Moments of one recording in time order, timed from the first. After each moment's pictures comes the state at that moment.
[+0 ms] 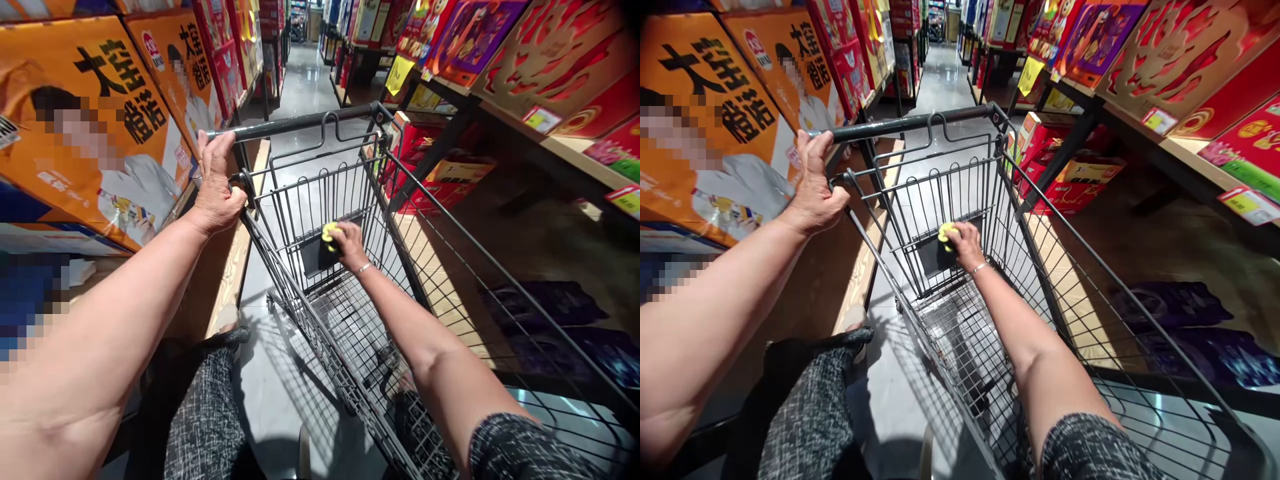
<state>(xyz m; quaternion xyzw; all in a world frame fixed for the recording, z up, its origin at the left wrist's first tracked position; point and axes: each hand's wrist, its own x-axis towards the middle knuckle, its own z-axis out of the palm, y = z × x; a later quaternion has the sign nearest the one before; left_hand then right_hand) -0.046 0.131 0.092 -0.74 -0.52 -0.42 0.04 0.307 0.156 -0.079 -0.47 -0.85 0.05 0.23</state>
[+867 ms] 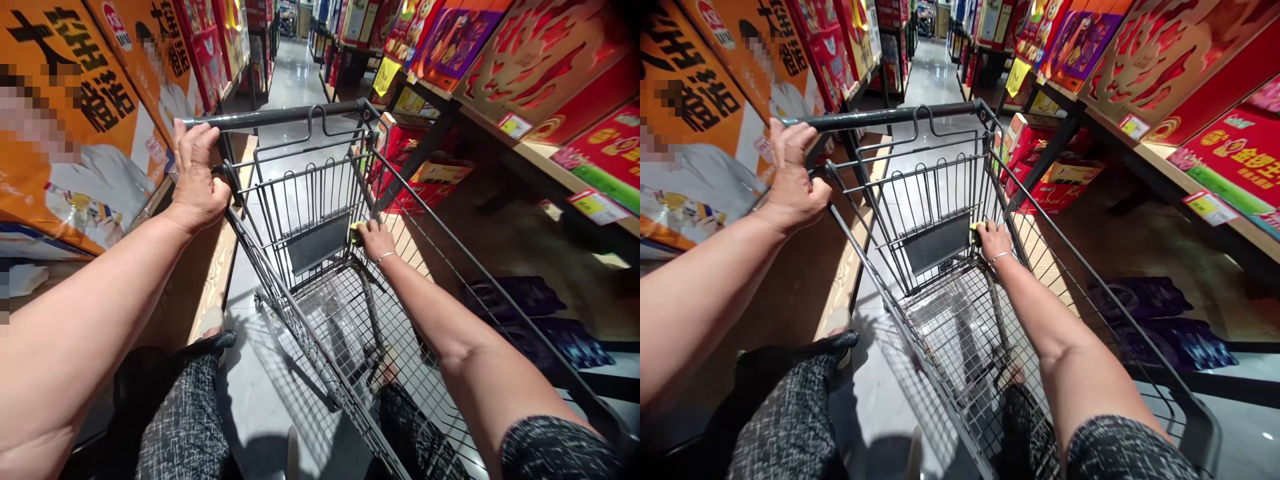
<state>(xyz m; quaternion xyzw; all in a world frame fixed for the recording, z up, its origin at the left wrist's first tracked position) -0.051 0.143 0.087 -0.74 -0.51 -0.43 0.01 0.391 0.173 -0.044 -0.62 -0.79 -0.02 0.05</state>
